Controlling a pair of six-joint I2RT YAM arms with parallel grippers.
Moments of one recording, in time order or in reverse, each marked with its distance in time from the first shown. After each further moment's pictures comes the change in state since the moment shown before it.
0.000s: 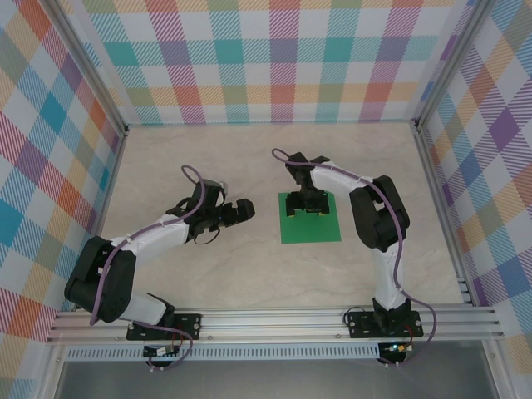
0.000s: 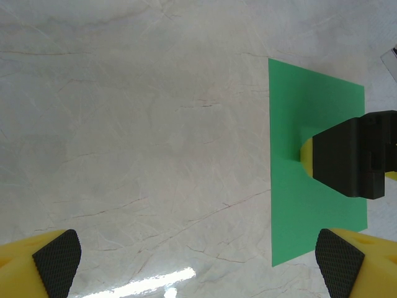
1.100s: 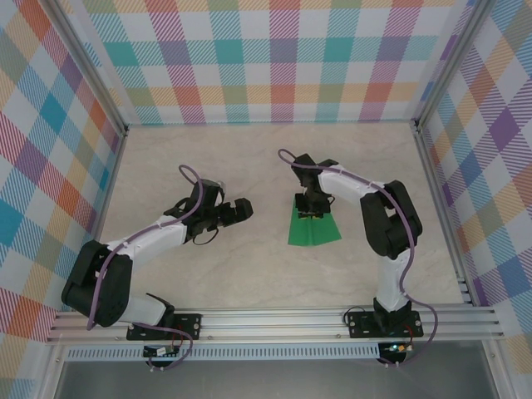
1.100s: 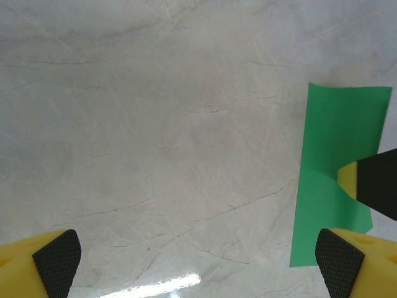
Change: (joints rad) left arm 0.000 -0.032 0.000 -0.026 -0.037 0.000; right arm -0.008 -0.147 -0.118 0.034 -0.061 0.023
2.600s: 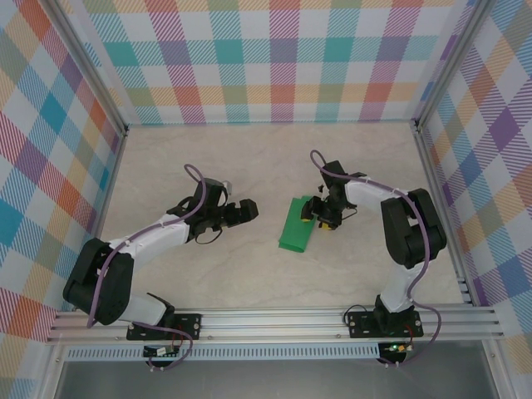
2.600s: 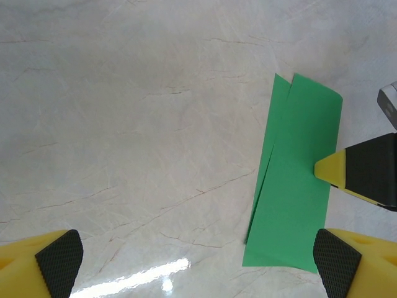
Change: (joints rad) left arm -0.026 0.018 0.021 0.003 0.075 0.000; right arm -0.163 -0.133 -0.293 0.242 -0.311 0.090
